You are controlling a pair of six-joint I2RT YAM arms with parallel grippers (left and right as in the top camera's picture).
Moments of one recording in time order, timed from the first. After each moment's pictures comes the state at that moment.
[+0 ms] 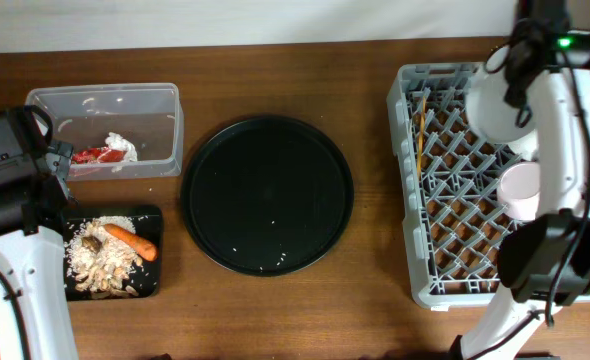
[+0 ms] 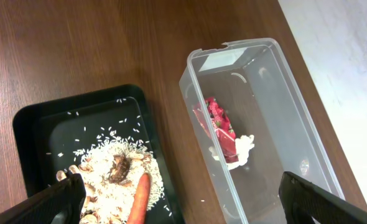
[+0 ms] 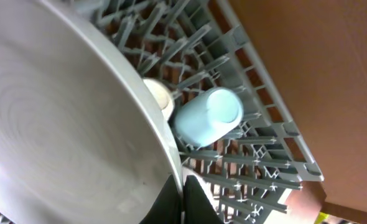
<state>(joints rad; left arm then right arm) 0.31 1.33 1.39 -0.98 -0.40 -0.92 -0.13 1.99 2.01 -1.22 0.68 0.26</state>
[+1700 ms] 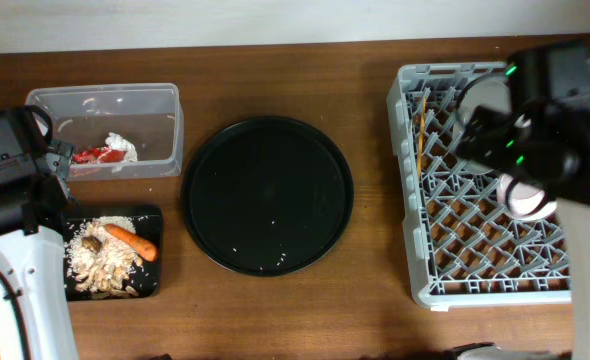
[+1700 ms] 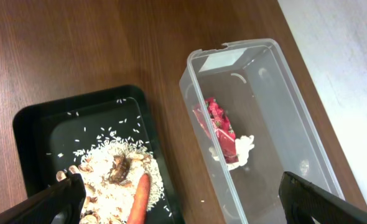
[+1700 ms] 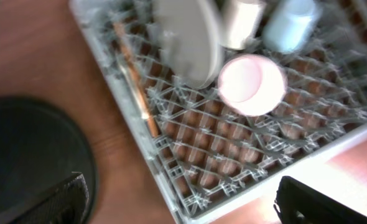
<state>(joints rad) 0.31 1.33 1.39 -0.98 -0.40 -0.92 0.17 1.46 1.99 -1.64 0.32 0.55</state>
